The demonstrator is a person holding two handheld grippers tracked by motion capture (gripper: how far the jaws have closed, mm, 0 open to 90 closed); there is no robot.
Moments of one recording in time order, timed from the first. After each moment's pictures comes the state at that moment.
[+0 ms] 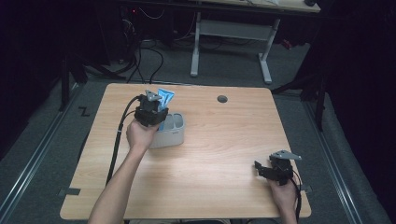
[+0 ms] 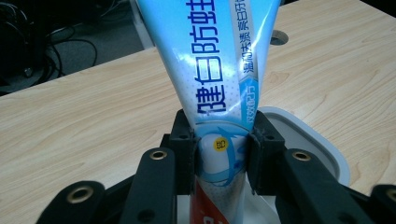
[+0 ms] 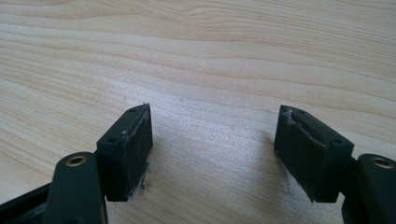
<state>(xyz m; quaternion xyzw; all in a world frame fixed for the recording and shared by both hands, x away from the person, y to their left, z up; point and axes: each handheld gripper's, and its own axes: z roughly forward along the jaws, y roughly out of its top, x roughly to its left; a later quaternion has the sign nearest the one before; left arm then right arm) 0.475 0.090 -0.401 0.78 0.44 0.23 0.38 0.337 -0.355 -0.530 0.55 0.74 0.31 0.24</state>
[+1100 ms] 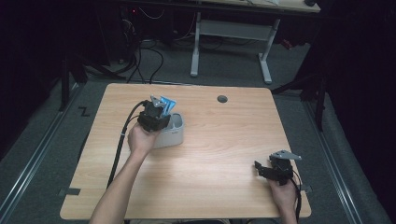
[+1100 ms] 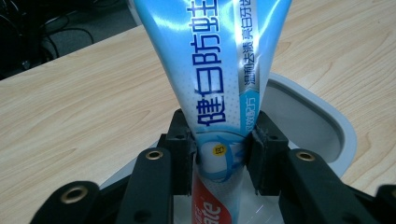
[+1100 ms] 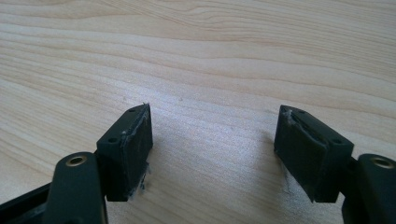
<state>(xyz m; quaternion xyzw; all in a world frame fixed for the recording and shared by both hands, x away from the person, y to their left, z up) 0.470 0.082 -0.419 0.81 0.42 0.23 0.34 0.337 -0.355 -0.530 0.55 0.74 0.31 0.24</state>
